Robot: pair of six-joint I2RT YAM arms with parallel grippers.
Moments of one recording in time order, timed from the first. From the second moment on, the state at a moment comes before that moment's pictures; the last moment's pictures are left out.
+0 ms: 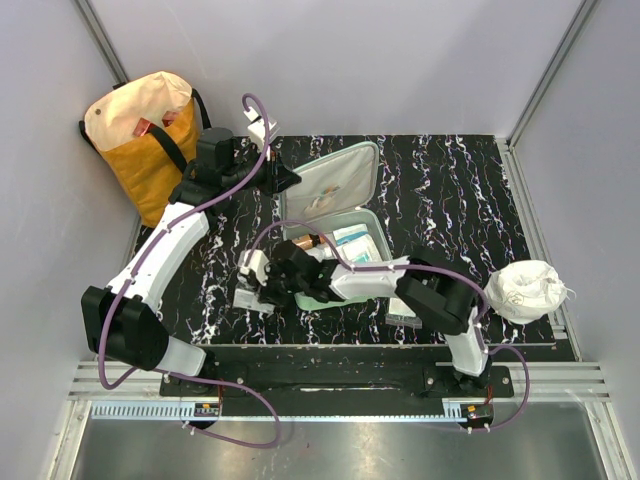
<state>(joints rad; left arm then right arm) -0.31 1.43 1.33 -0.25 0.64 -0.01 1.10 2.04 1.28 0.15 -0.29 -0.15</state>
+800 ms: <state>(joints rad) -0.31 1.43 1.33 -0.26 0.64 -0.01 1.06 1.38 0.89 0.15 -0.14 -0.38</state>
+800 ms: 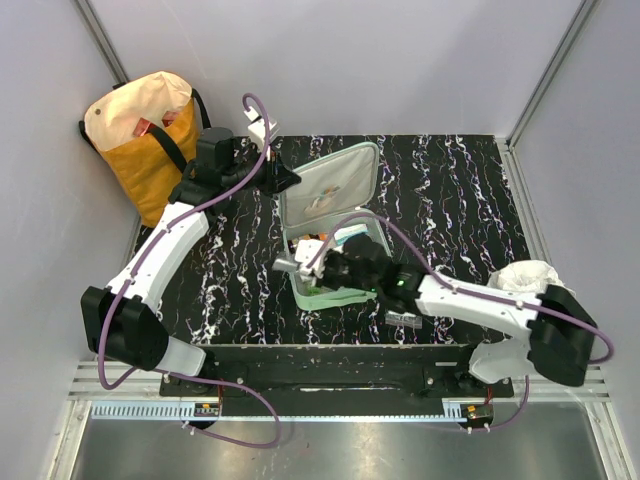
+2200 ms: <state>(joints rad) -0.31 1.46 1.40 -0.36 0.65 0.13 0.48 1.75 1.75 -0.63 -0.61 -1.34</state>
